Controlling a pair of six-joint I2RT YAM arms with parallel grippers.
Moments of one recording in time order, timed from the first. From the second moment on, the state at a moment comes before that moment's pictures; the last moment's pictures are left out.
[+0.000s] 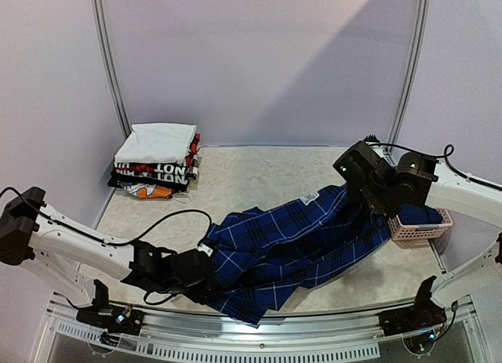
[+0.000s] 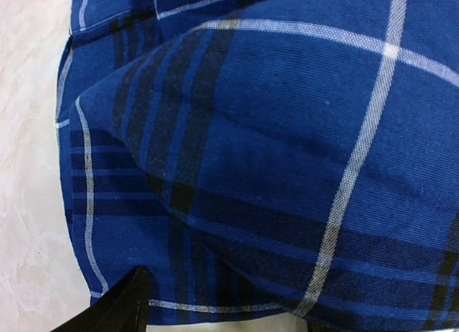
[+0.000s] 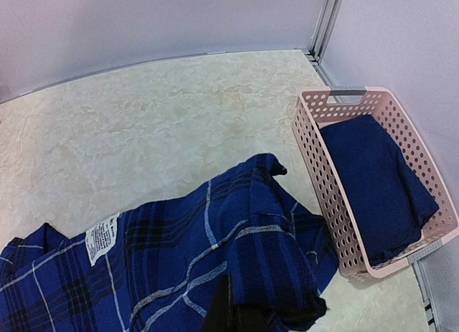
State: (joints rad) left arm -1.29 1.43 0.57 -0.33 -0.39 -0.68; right arm 0.93 1.30 1.17 -0.89 0.88 0.87
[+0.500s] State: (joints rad) left arm -1.27 1.39 0.56 -0.32 -0.41 -0.71; right arm 0.93 1.31 1.17 -0.87 0.85 0.84
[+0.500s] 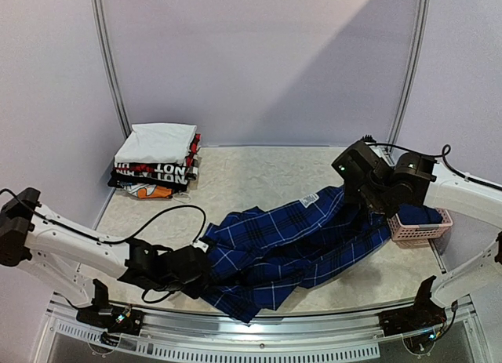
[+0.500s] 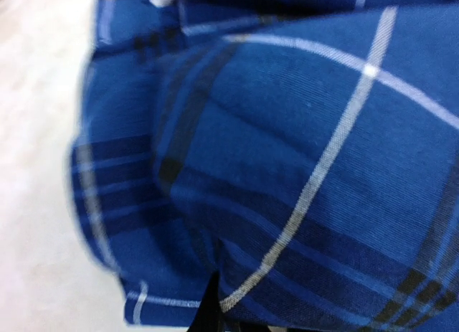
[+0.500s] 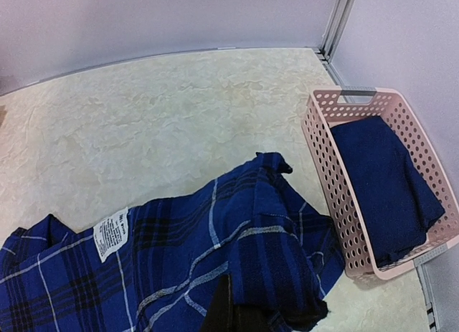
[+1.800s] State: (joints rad) left arm -1.23 1.02 1.69 -0.79 -0.86 -0.18; right arm 0.93 1.01 1.42 -0.67 0.26 0.50
